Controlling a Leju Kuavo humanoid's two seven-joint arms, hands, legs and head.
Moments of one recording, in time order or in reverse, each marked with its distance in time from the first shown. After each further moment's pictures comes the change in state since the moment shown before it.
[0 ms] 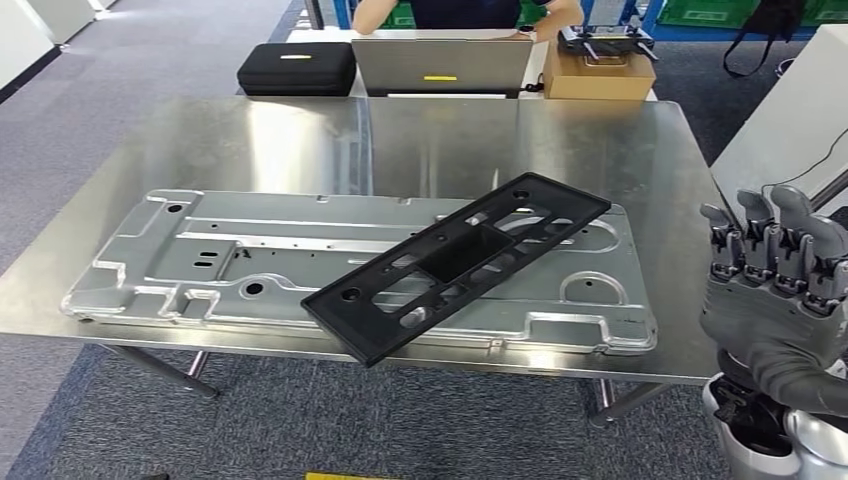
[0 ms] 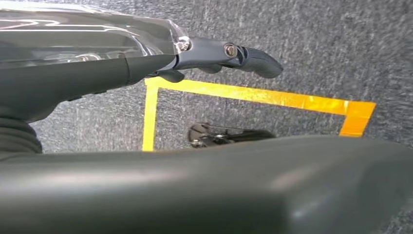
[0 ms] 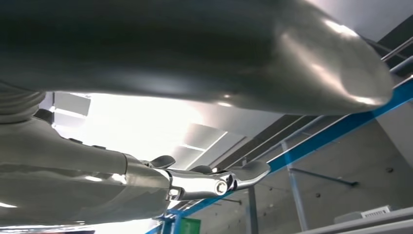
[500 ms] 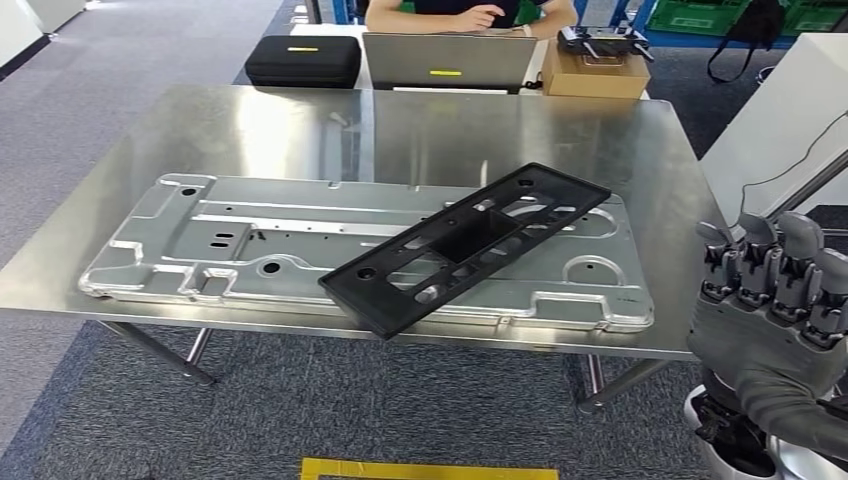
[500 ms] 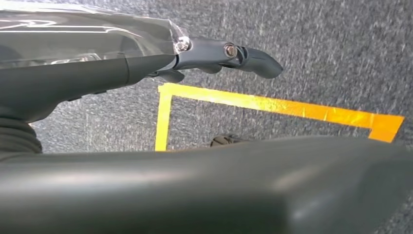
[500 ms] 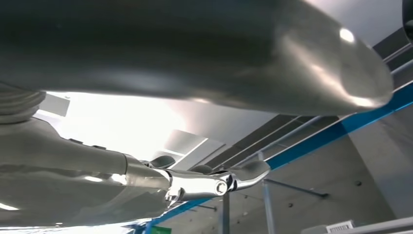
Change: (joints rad) left arm 0.007 0.024 0.002 0.000 0.012 0.005 0.004; right arm 0.030 0.037 0.070 -0.077 0.068 -0.038 -0.040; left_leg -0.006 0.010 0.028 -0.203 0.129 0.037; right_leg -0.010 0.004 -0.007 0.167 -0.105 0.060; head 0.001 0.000
